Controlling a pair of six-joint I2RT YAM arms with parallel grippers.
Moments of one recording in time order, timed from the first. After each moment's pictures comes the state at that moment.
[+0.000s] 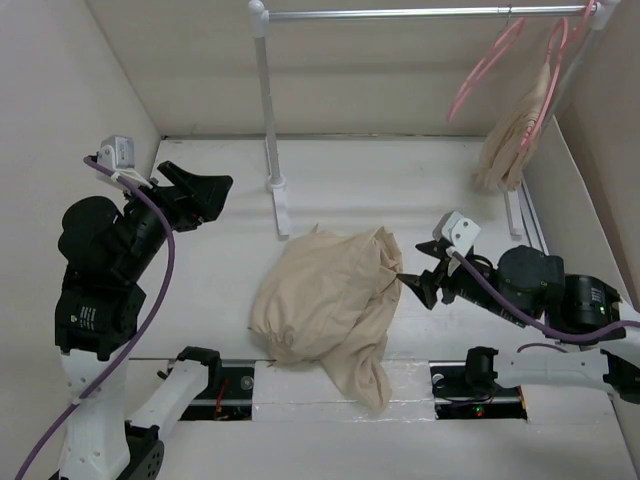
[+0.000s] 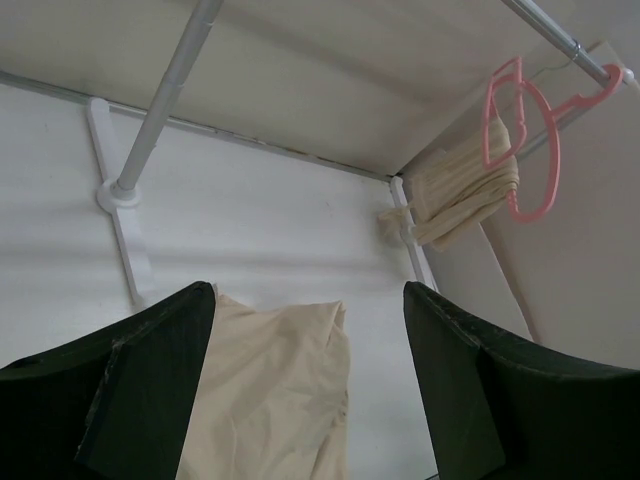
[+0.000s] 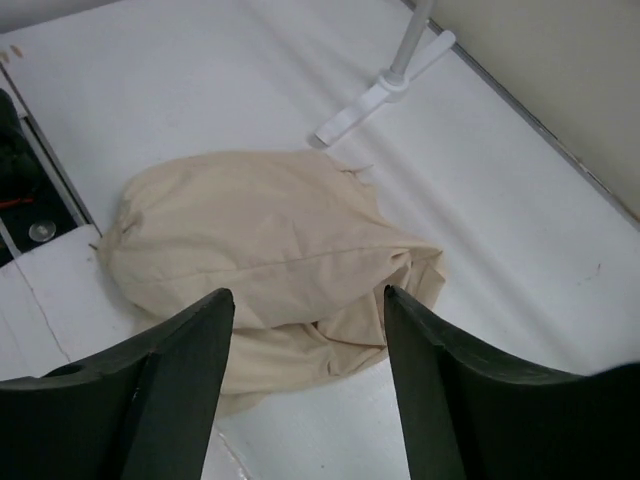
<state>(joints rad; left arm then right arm) -0.18 0.81 1.50 -0.74 0.19 -0.61 1.31 0.78 1.31 -0.79 0.45 -0.03</state>
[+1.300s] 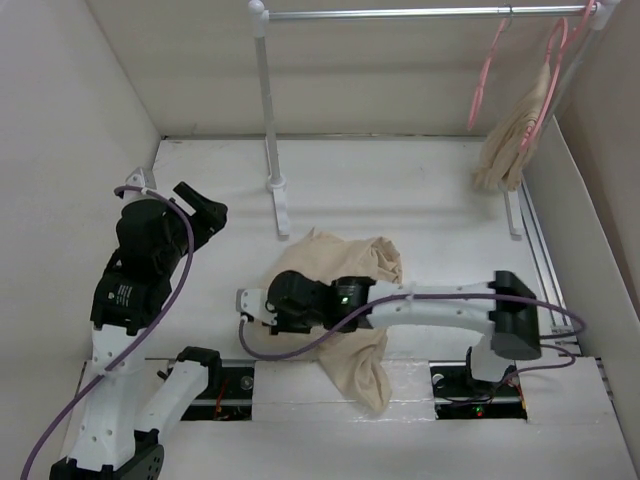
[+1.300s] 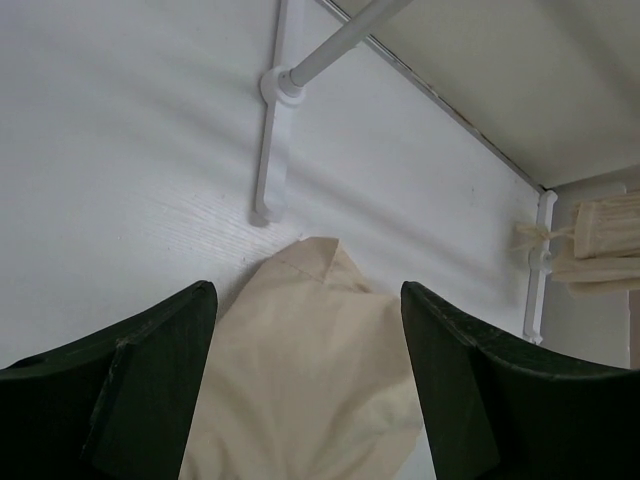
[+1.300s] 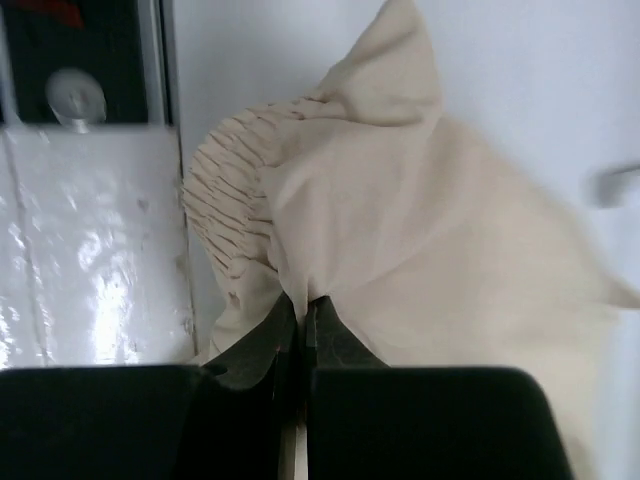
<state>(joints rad) -0.18 0.77 1.21 -0.85 -0.10 -0.74 1.37 1.73 1.38 -0.49 0.07 -0.28</state>
